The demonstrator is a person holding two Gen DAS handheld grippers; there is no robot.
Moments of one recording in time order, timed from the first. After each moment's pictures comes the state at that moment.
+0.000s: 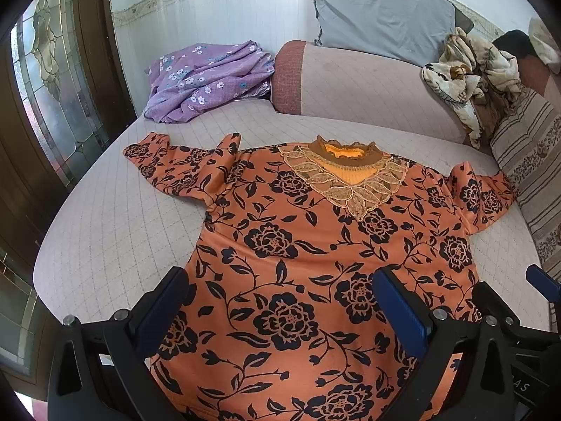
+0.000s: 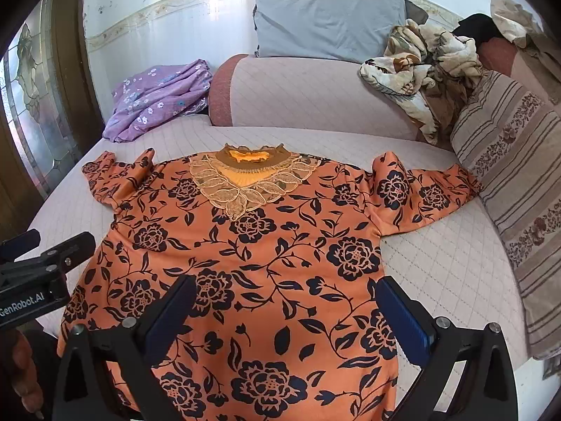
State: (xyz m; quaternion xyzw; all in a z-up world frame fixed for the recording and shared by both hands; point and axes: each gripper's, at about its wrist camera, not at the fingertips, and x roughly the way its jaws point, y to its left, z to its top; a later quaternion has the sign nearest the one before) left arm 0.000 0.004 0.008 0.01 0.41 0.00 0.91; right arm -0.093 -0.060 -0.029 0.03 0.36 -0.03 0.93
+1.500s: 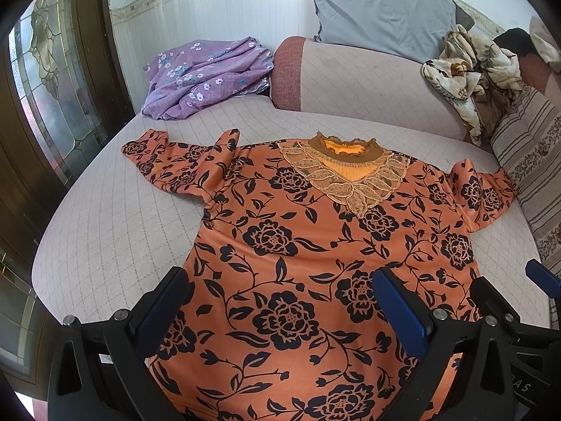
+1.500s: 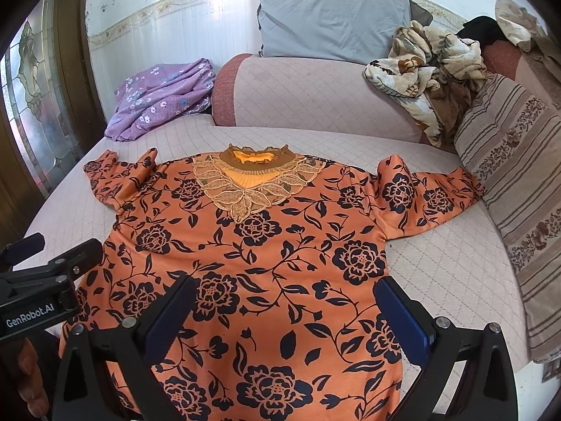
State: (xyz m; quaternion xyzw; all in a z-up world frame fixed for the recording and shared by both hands) left arm 0.002 0.003 0.002 0.01 0.42 0.00 0.91; right arm -0.088 -0.054 -0.029 0.02 0.36 -0.02 0.93
